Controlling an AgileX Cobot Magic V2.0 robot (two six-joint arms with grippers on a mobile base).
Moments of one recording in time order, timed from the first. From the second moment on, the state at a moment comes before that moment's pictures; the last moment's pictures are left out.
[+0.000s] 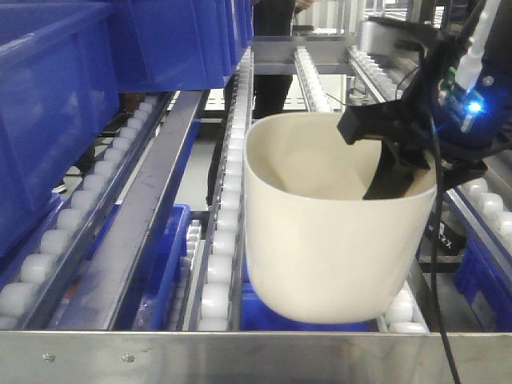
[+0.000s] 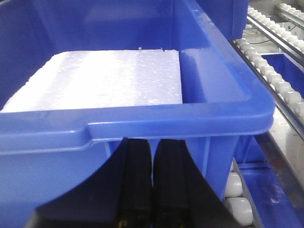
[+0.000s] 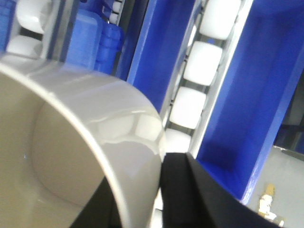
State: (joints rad) left arm -0.09 -0.01 0.01 0.00 0.16 0.04; right arm 0.39 1.54 -0.94 0.23 0.53 0.01
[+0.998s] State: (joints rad) left arm -0.09 -0.01 0.01 0.00 0.16 0.04; right arm 0.43 1.57 -0.91 0.23 0.50 0.01
